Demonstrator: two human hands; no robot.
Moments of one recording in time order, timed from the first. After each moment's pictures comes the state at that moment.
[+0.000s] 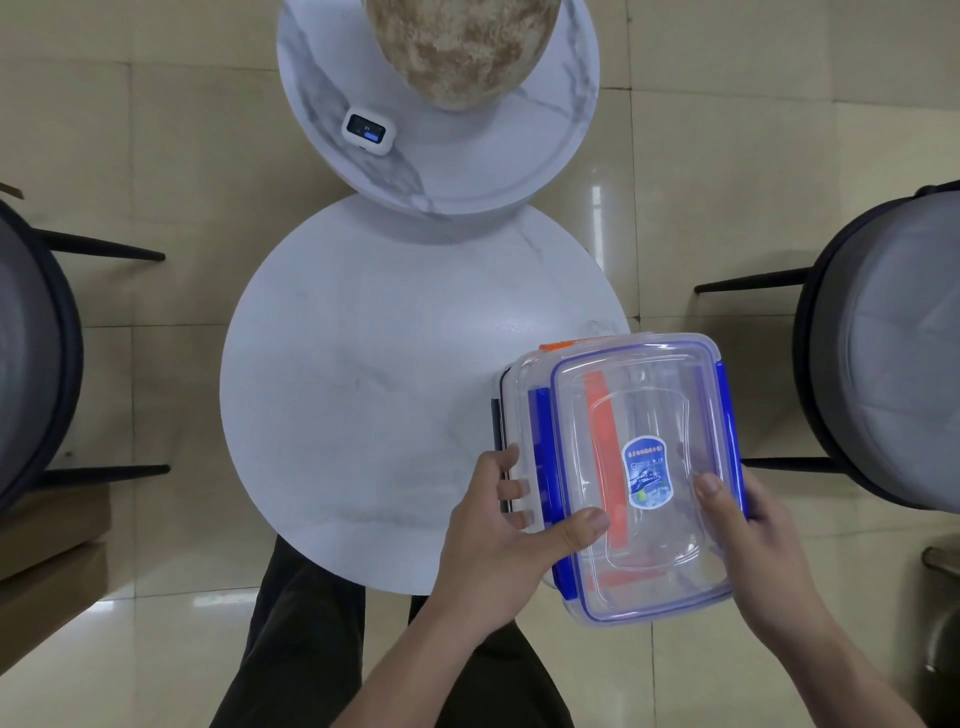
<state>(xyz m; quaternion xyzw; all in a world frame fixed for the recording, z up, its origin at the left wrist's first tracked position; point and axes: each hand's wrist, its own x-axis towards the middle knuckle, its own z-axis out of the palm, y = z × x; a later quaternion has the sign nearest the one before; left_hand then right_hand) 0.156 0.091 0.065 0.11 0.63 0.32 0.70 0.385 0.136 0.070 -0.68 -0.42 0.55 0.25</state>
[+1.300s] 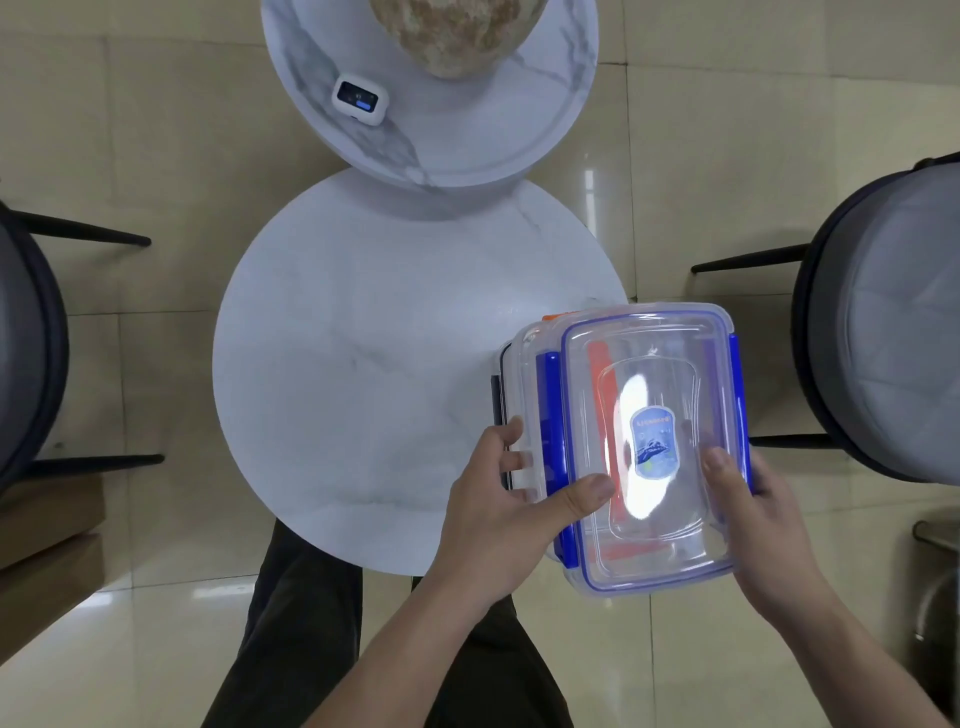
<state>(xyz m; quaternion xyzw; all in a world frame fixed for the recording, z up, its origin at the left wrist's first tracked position) 0.154 0.089 0.061 0.13 0.64 0.31 0.70 0.381 0.129 0.068 -0.69 -0.42 0.54 0.24</state>
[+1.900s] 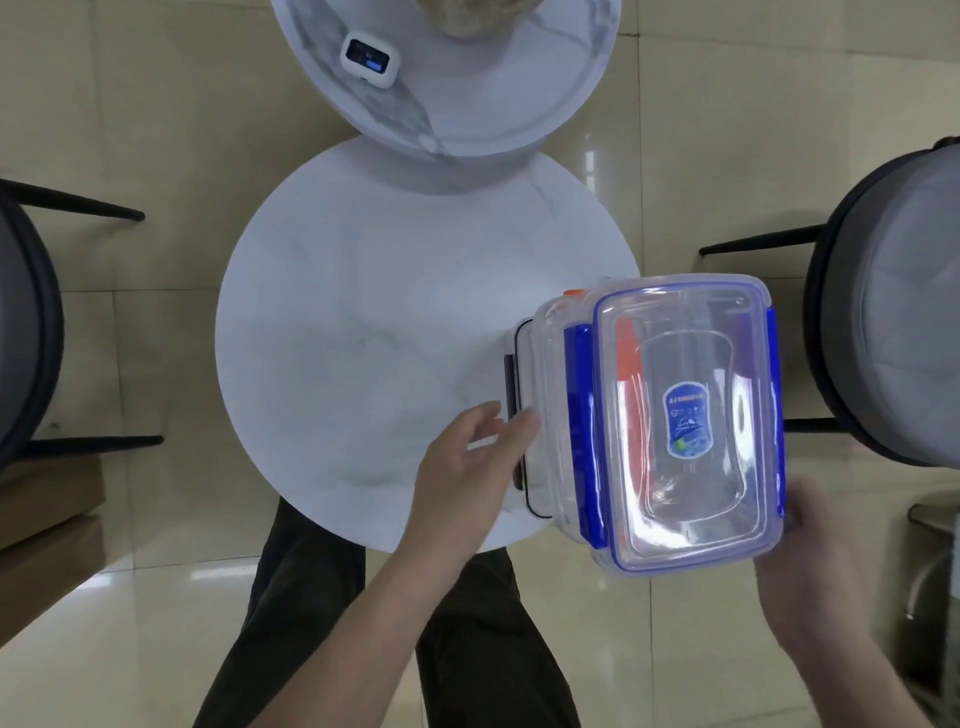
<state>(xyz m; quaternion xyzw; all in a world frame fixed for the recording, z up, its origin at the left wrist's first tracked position) 0.121 0.078 0.039 0.13 0.68 0.31 0.65 0.399 0.096 0.061 -0.82 -0.11 0.48 0.31</state>
